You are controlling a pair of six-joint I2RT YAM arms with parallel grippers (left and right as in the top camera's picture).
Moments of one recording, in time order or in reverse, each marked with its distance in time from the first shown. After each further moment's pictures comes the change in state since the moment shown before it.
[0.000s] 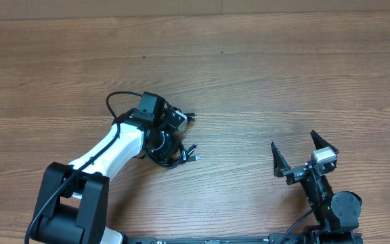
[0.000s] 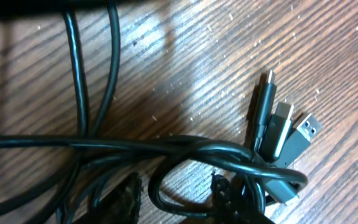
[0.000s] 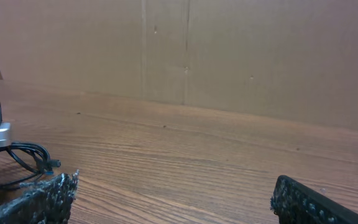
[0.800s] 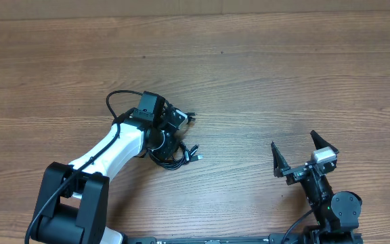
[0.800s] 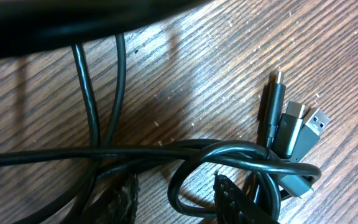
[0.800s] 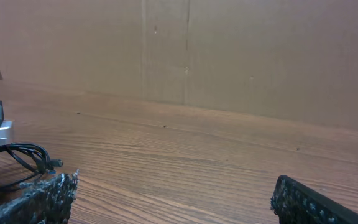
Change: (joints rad) left arm 0.000 0.000 0.000 0.015 0.000 0.012; right arm 0.000 0.000 0.000 0.000 0.000 0.000
